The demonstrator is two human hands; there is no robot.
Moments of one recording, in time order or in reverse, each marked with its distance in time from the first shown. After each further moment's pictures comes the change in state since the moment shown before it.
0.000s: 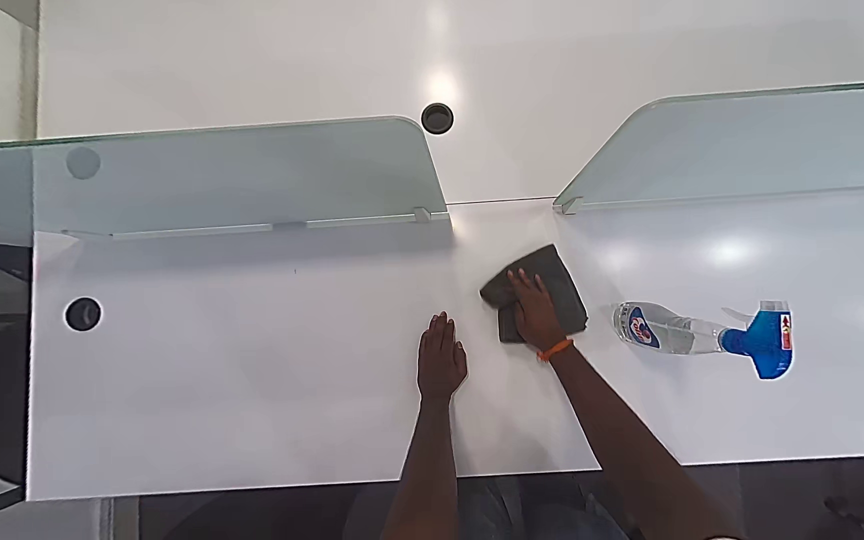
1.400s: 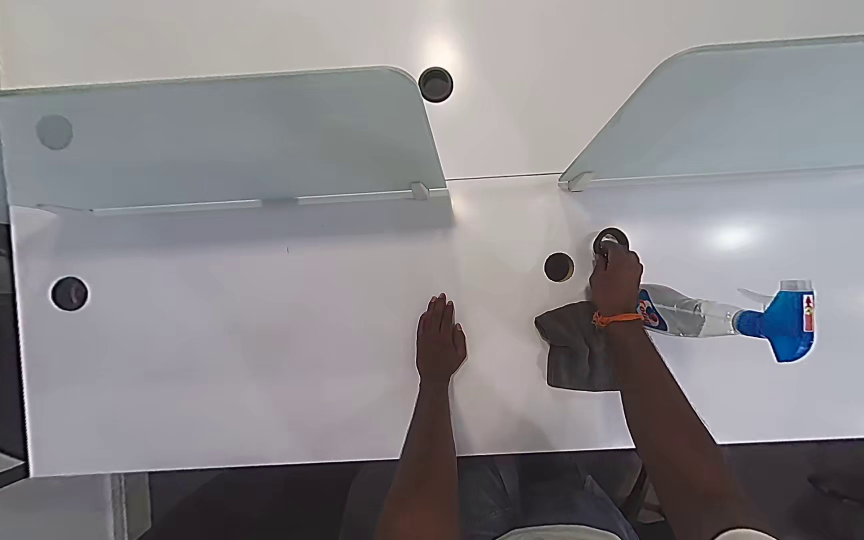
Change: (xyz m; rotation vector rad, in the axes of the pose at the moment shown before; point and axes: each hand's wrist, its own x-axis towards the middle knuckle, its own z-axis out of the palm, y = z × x) left_hand 0.000 -0.001 0.003 0.004 0.008 -0.011; right_hand -0.009 0.065 -0.096 -0.212 0.198 0.542
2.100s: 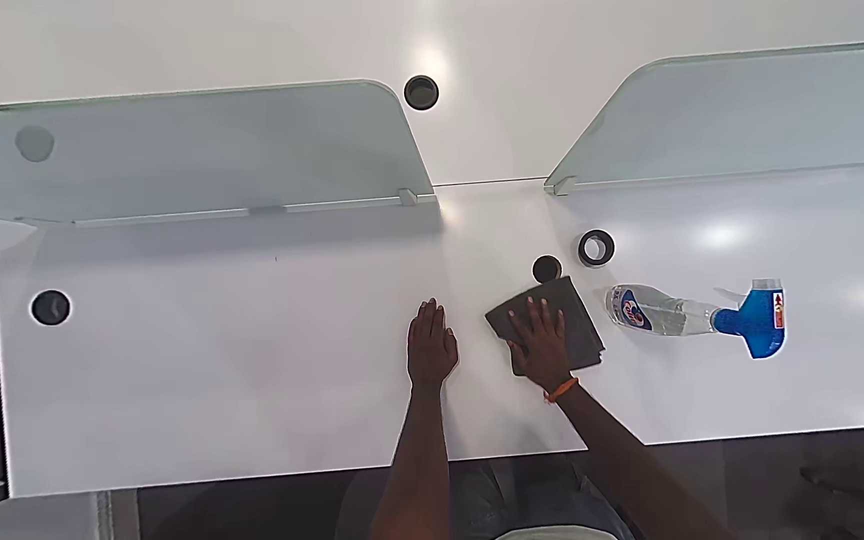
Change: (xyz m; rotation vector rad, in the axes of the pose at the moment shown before) left_hand 0.000 0.000 0.000 0.011 -0.009 0.004; right_hand -0.146 -0.017 0.073 -0.157 -0.165 -0.484
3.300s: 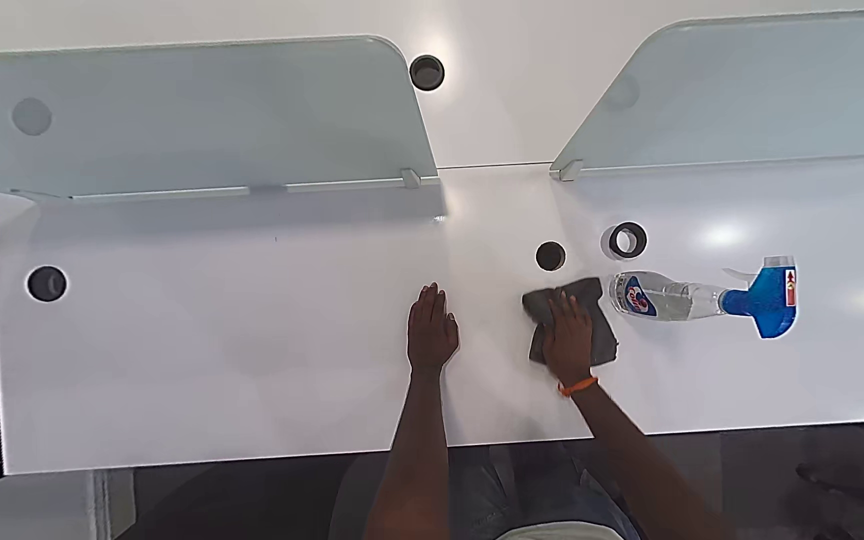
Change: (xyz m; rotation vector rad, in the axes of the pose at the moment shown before) left_hand -0.001 -0.001 0.004 -0.023 0.044 0.005; right_hand -0.022 0.022 -0.013 0.058 0.067 0.258
